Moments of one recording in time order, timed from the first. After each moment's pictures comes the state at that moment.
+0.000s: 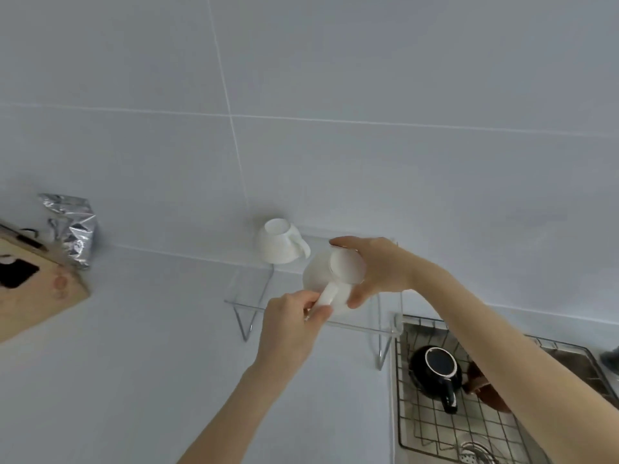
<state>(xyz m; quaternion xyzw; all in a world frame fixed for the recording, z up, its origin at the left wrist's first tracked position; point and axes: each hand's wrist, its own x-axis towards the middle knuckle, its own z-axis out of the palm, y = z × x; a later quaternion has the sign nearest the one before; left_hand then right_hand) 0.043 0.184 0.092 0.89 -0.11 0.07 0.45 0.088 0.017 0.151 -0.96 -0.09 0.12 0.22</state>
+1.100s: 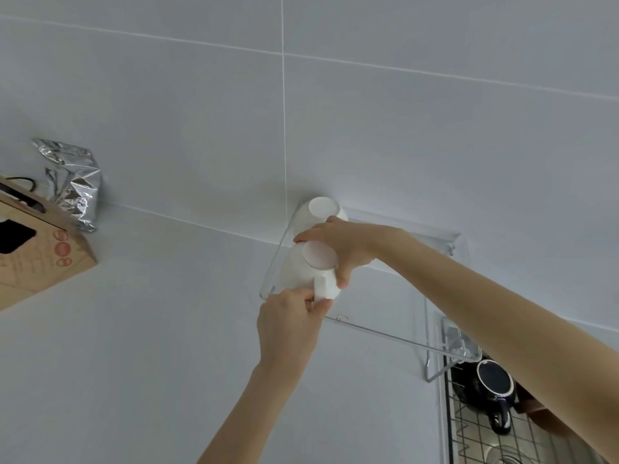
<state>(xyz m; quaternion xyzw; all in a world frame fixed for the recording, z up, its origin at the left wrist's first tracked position) 0.110 0.253 0.043 0.91 0.02 0.09 0.40 0.218 0.140 0.107 -0.93 -0.26 0.25 0.01</state>
